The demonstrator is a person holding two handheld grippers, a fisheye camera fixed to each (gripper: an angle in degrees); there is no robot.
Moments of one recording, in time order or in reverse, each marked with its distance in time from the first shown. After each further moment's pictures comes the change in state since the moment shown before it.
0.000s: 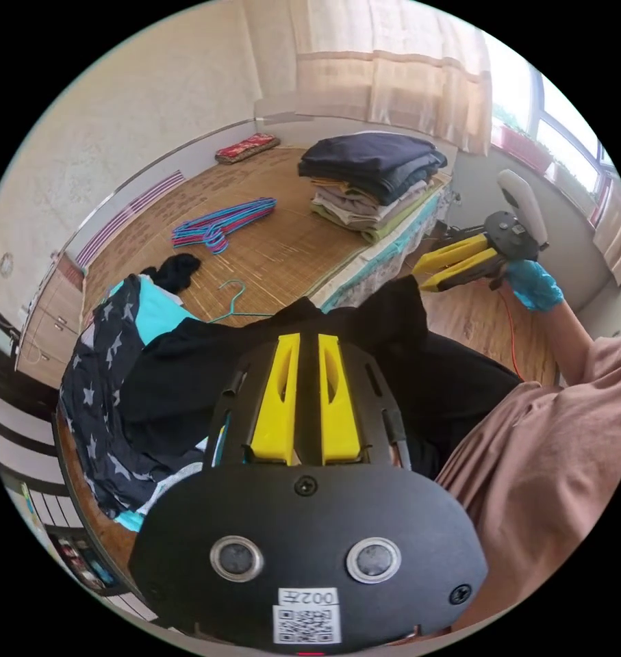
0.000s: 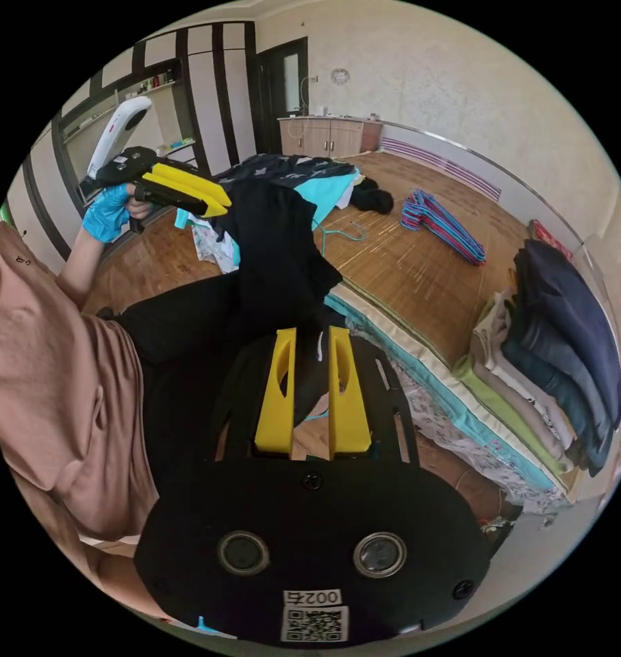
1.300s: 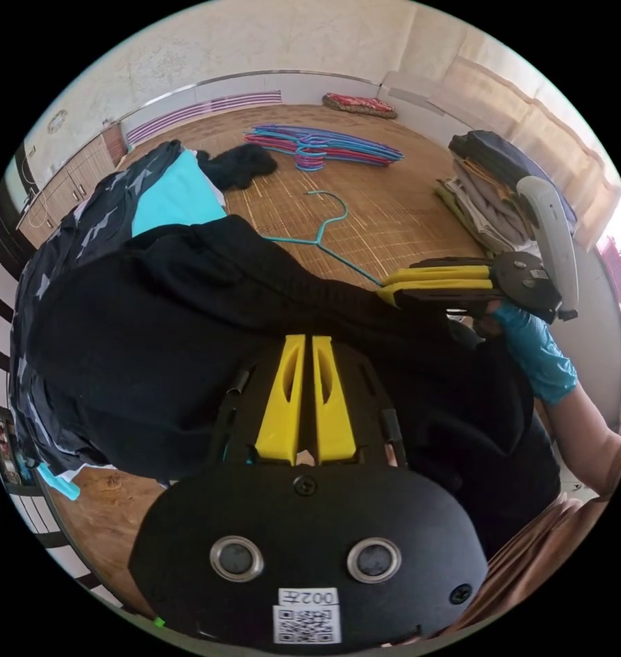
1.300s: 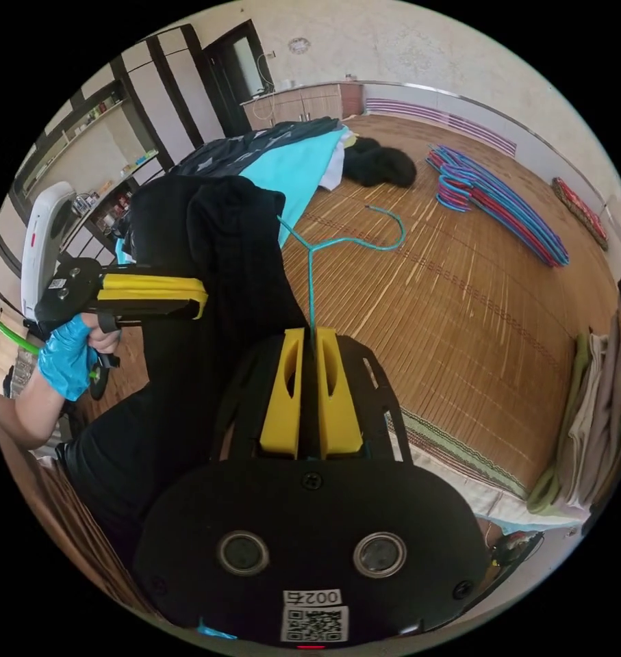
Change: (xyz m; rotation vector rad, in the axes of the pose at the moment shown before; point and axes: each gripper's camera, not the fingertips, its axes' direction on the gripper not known) left arm -0.107 -0.002 0.206 -0.092 0.049 -0.365; right arm -0.001 -0.222 0.301 -0.097 -0.063 0.129
